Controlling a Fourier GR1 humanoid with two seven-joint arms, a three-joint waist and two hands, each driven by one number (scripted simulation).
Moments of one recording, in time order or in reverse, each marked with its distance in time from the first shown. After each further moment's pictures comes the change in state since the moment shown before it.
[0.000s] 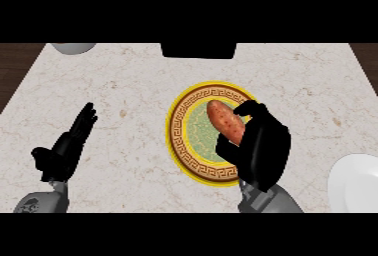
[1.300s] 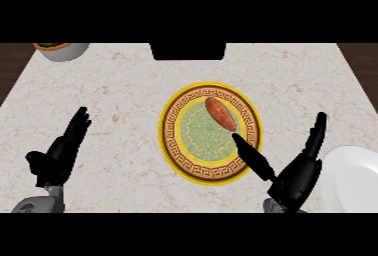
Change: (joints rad) left arm 0.027 -0.002 0.033 0.012 -0.002 0.010 -0.012; right arm 0.274 -0.030 -0.076 -0.063 -0.270 -0.758 -0.150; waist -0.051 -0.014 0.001
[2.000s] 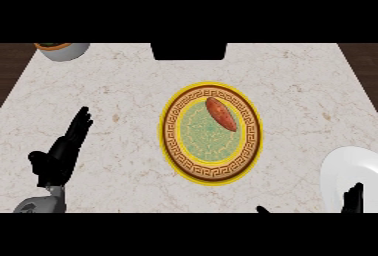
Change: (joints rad) left arm 0.003 -0.012 0.001 -0.016 -0.019 -0.004 0.013; right arm 0.413 -0.416 0.254 -0.171 -0.408 -0.329 -0.374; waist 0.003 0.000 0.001
